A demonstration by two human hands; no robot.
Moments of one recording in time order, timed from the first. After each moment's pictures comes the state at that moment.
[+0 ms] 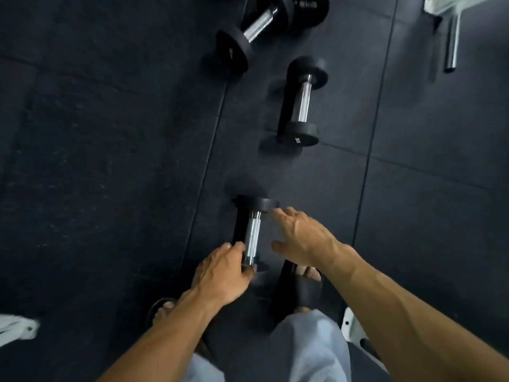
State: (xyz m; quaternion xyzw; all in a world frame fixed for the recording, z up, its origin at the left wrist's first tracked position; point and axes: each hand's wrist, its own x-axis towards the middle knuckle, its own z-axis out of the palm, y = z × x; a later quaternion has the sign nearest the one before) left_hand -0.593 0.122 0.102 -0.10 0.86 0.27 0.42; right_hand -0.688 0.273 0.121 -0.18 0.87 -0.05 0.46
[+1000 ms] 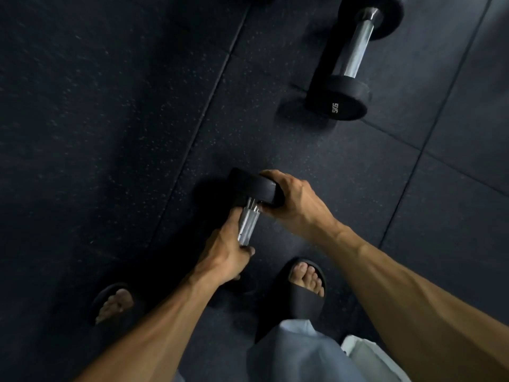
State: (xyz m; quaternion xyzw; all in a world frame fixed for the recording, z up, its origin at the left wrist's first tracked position) left_hand -0.594 0.167 -0.049 -0.34 0.72 0.48 0.35; right_hand -0.720 0.285 -0.032 -0.21 0.86 -0.27 0.38
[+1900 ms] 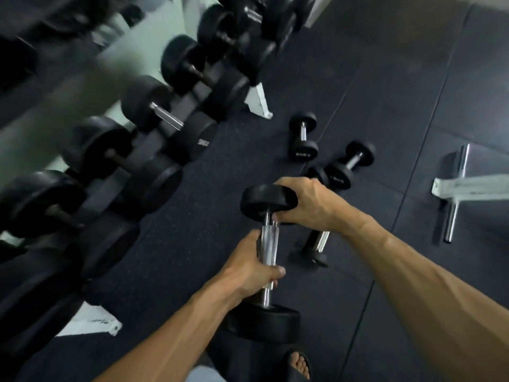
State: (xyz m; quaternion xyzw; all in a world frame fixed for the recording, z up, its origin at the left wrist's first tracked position) left_hand -0.730 0.092 0.469 -0.33 0.69 0.61 0.19; right_hand -0.897 0.185 0.492 -0.40 0.83 -0.27 0.30
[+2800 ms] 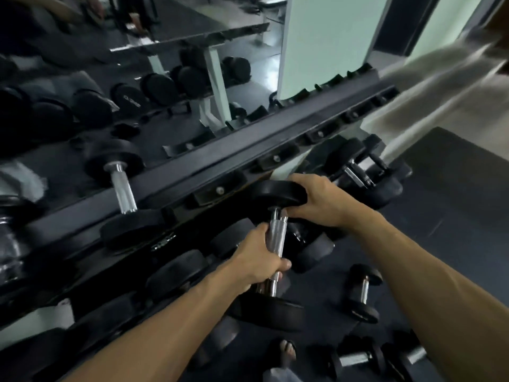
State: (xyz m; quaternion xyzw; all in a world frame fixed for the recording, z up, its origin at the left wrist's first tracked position) left_hand -0.932 -0.278 0.657 -0.41 0.67 0.62 -0.01; right_hand -1.111 -0.240 0.704 -0.59 0.74 -0.23 0.23
